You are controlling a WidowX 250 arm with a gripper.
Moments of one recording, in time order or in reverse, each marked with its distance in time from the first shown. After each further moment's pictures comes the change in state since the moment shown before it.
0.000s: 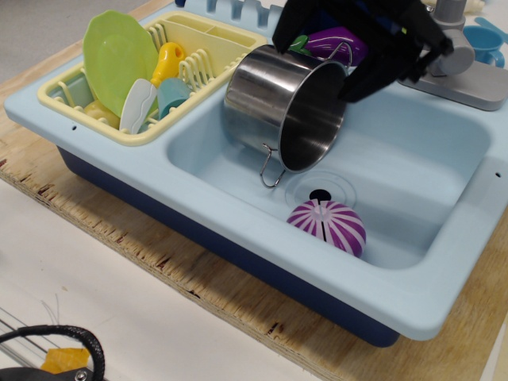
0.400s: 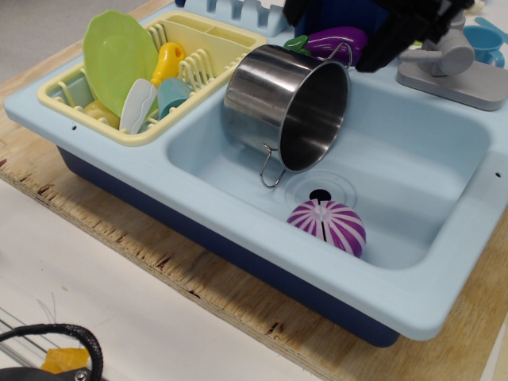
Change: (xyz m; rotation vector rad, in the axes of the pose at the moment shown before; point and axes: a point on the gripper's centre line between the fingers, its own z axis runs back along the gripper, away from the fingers) arm 0.008 0.011 0.022 -0.094 0.004 0.022
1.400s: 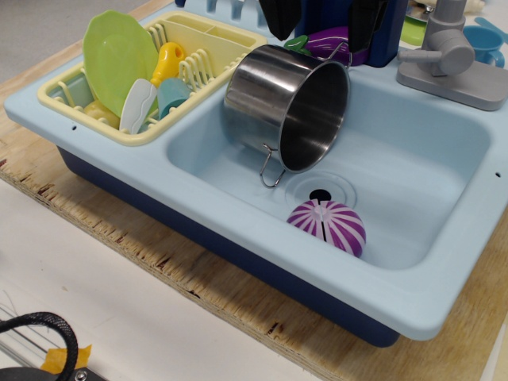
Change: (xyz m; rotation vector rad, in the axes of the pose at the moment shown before) arm 0.009 0.013 -0.011 -0.547 -0.085 -0.031
